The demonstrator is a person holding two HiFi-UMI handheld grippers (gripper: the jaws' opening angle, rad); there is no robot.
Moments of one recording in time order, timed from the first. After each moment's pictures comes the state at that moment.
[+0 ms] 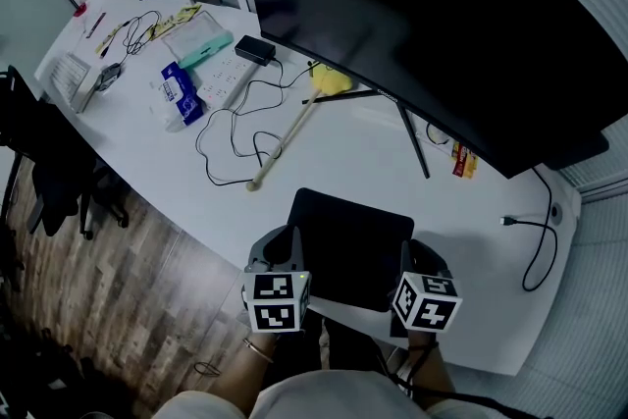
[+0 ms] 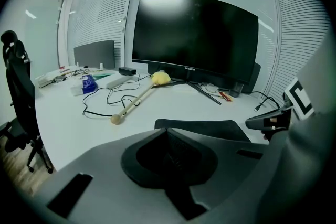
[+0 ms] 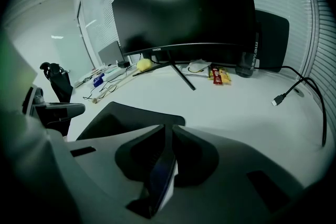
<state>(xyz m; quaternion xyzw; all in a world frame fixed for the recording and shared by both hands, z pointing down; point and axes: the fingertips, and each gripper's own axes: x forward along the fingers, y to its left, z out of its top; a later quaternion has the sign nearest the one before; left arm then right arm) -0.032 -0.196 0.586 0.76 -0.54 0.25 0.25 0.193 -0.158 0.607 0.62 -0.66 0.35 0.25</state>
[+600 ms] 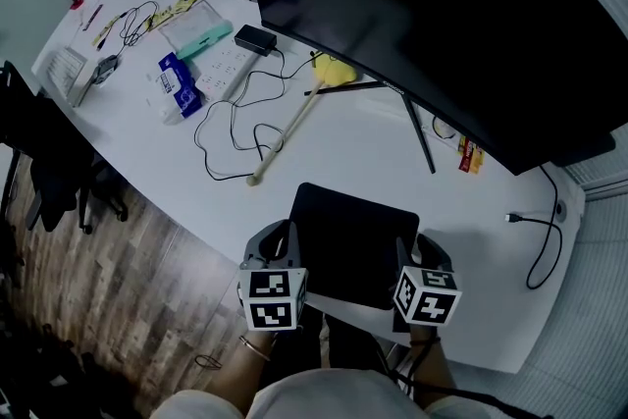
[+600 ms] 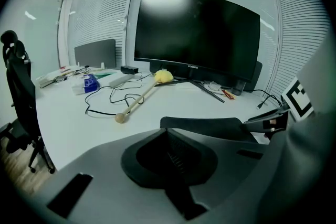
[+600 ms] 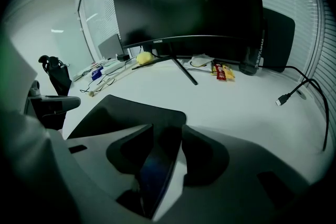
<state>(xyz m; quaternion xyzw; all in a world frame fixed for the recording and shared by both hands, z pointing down) -0.043 -0.198 0.591 0.76 -0.54 0.26 0.25 0.191 -0.160 0.622 0.61 -0.65 0.35 0.28</state>
